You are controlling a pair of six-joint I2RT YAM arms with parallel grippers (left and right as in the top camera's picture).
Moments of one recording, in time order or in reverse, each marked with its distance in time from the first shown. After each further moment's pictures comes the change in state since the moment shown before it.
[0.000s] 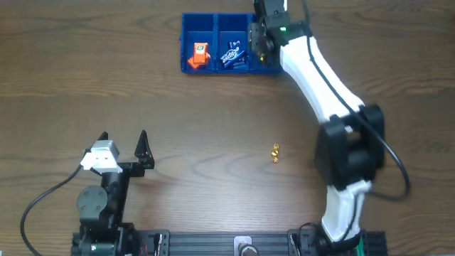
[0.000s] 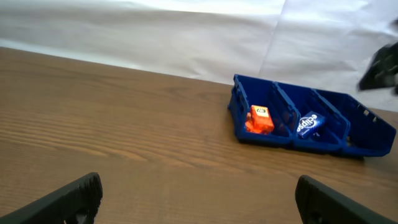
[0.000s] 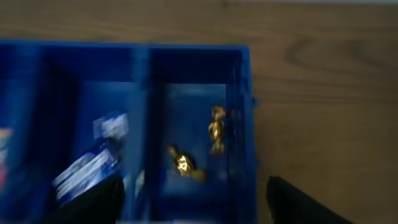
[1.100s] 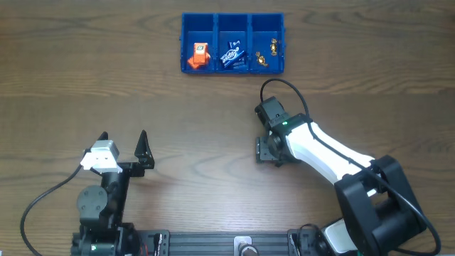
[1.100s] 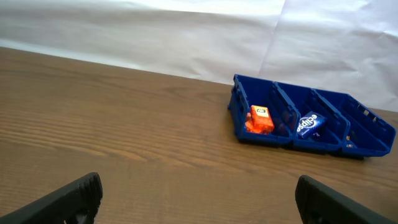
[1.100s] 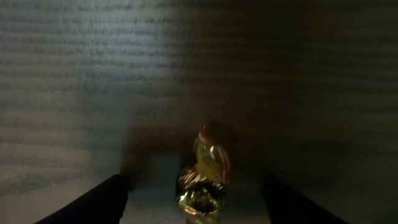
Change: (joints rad) left arm 0.000 0.000 0.000 0.000 0.000 0.000; right arm 0.137 -0.371 -0.927 -0.032 -0.240 0.228
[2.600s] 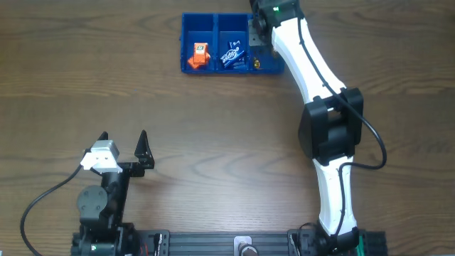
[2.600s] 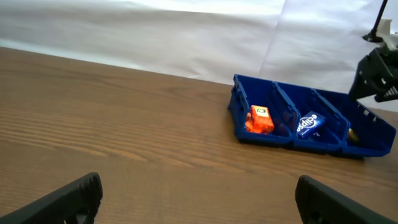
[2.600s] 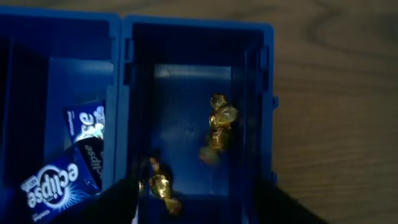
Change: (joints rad) left arm 0.000 0.000 0.000 0.000 0.000 0.000; right arm -0.164 0.692 1.354 -0.272 0.219 -0.244
